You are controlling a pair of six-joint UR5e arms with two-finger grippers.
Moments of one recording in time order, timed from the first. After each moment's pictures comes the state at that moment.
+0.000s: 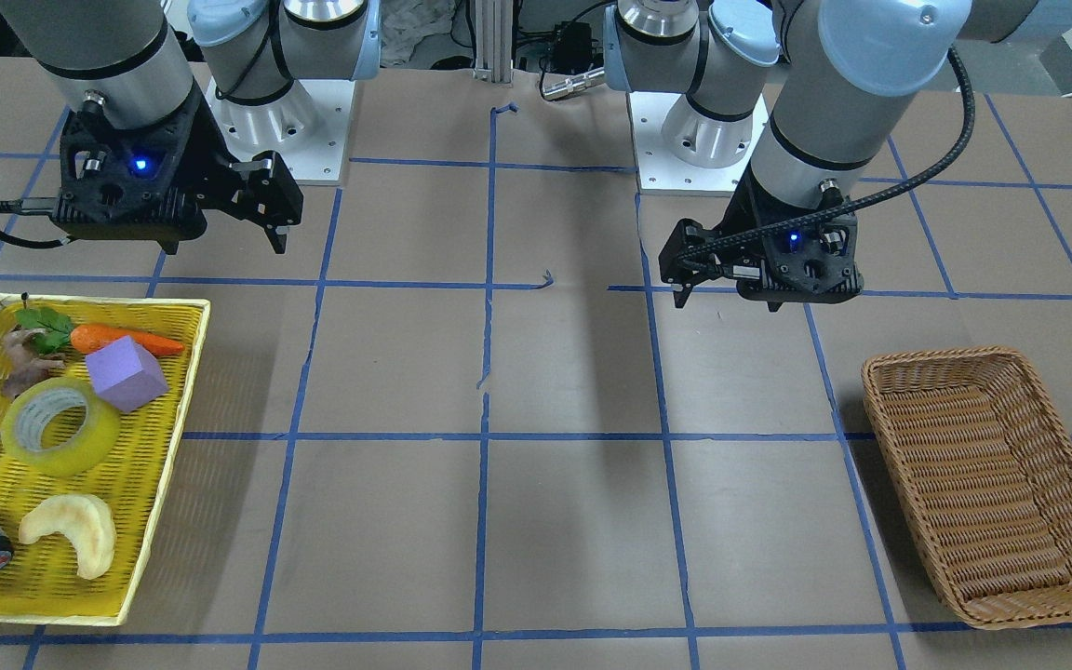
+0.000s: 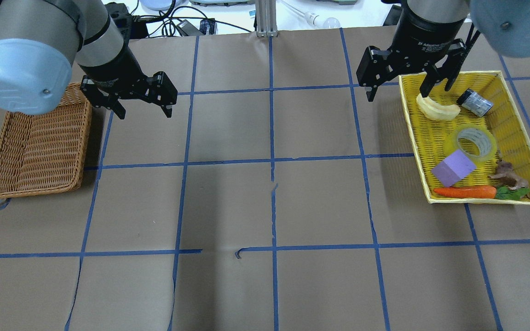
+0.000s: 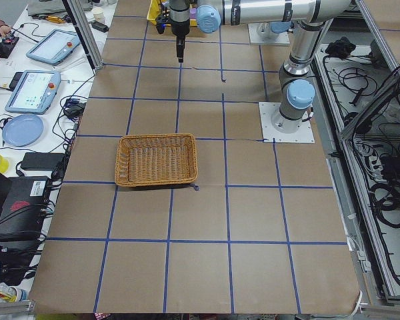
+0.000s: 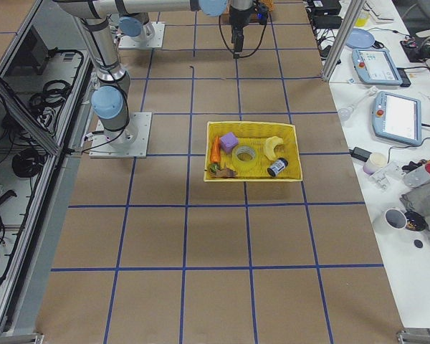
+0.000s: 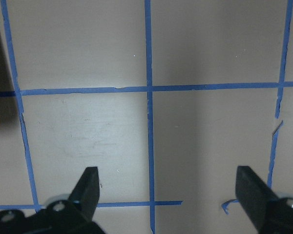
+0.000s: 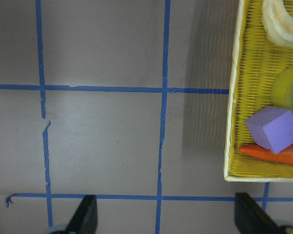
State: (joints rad) left arm -1.58 -1.65 -1.61 -1.45 1.56 0.00; right arm 1.61 -1.50 1.47 -1.51 -1.58 0.00
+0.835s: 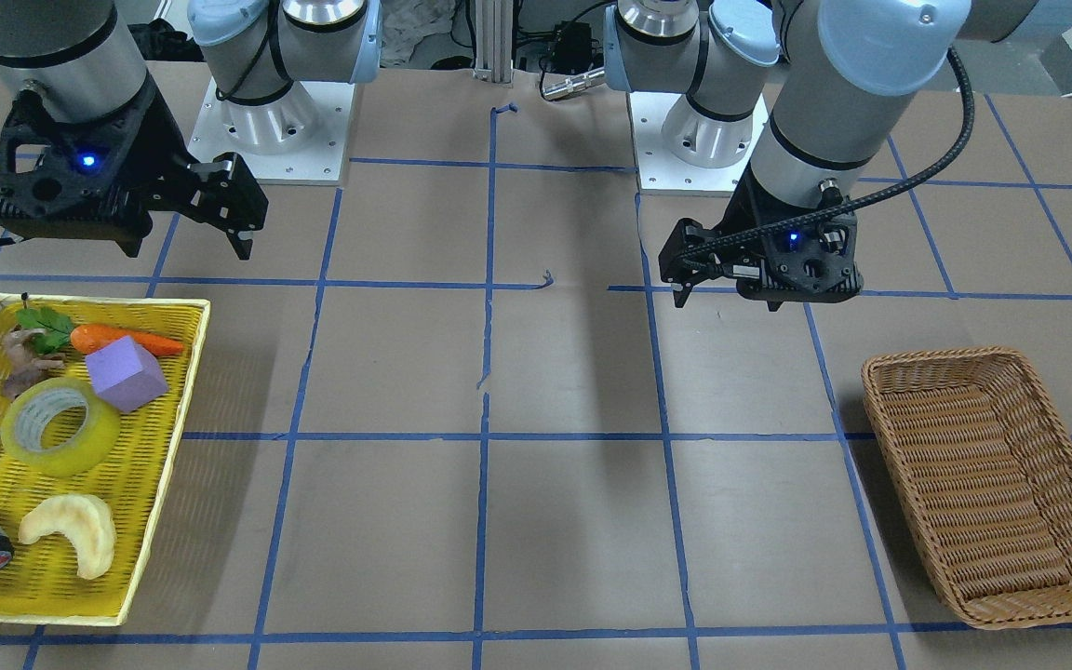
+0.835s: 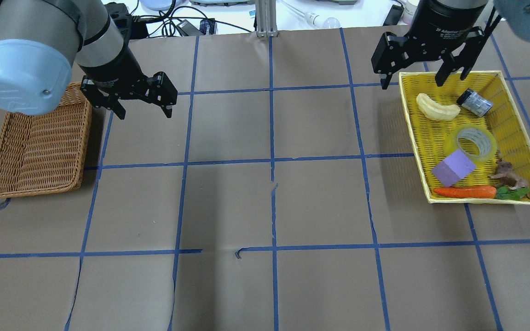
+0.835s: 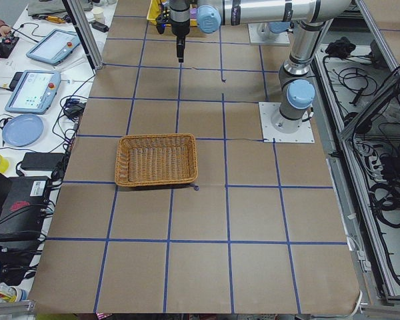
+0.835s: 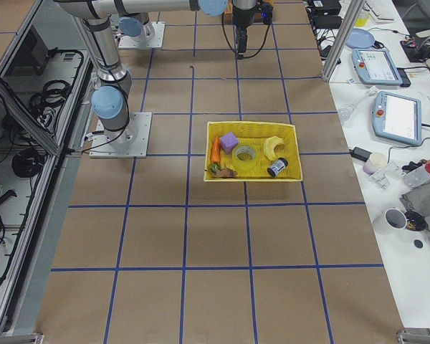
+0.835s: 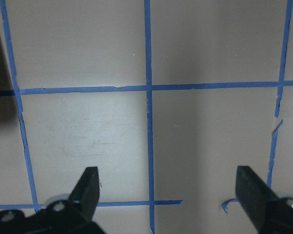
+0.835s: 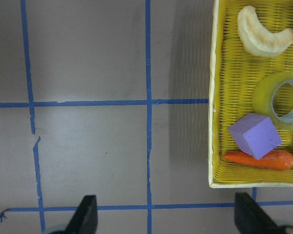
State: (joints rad) left arm -1.58 -1.65 -1.61 -1.44 1.56 0.00; right arm 1.55 -1.50 1.45 -1.51 -1.59 -0.01
